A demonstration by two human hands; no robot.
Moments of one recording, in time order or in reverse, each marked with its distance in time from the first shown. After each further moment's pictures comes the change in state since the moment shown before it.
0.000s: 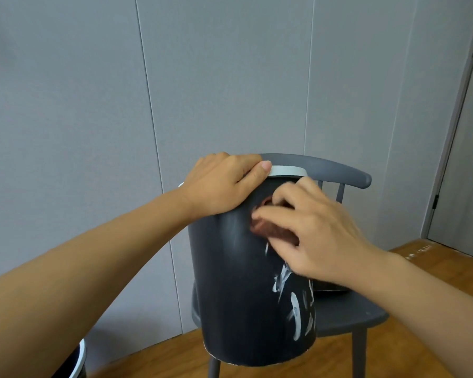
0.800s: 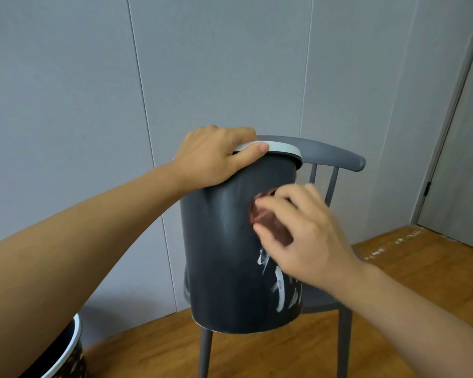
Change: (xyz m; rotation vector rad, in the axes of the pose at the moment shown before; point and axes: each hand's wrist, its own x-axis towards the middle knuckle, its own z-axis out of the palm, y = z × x) left_hand 0.007 -0.005 0.006 0.027 0.034 -0.055; right_hand -0.036 -0.015 0.022 0.068 0.092 0.146
